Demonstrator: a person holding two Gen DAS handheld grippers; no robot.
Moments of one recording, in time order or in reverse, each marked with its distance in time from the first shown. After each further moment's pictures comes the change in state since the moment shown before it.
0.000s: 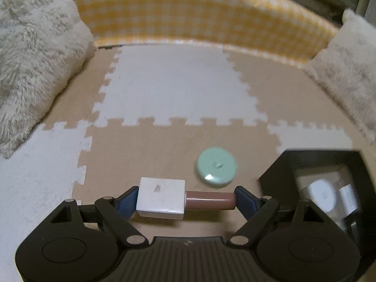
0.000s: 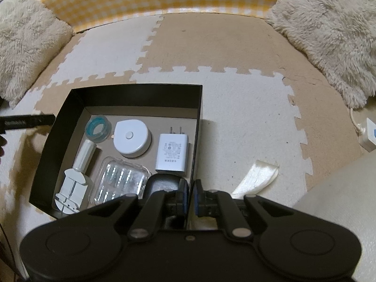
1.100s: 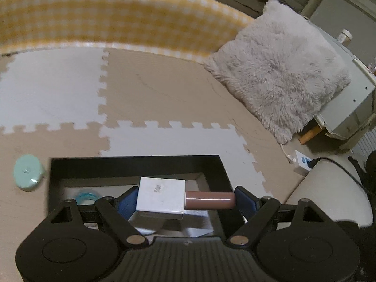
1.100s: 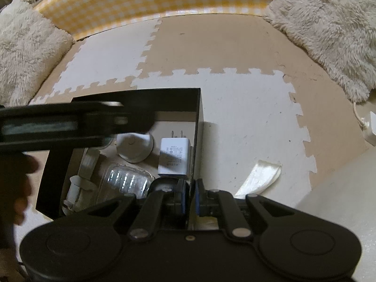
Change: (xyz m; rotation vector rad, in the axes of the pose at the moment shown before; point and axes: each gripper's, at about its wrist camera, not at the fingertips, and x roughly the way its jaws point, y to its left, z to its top) left arm 0.010 -0.178 0.002 0.004 0.028 -0.338; right arm -0.001 -0.007 0.002 0.043 -0.006 0.040
